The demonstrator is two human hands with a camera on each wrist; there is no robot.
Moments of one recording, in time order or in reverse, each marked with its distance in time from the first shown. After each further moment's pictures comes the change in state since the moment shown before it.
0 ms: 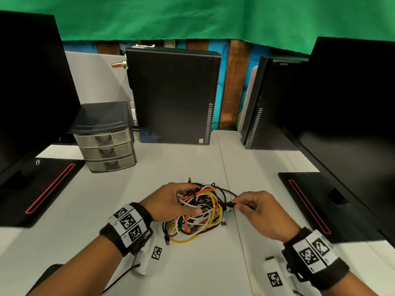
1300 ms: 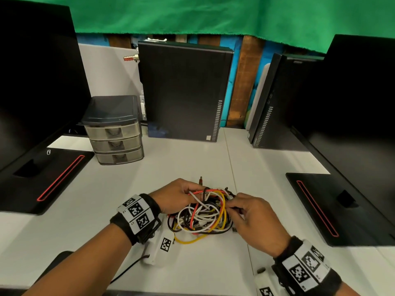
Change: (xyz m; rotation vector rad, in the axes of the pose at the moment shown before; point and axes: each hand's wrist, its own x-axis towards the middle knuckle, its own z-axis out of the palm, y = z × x) left_hand 0.003 0.003 0.002 -0.217 -0.094 0.001; right_hand -0.009 -0.012 0.038 -0.165 0.114 -0.335
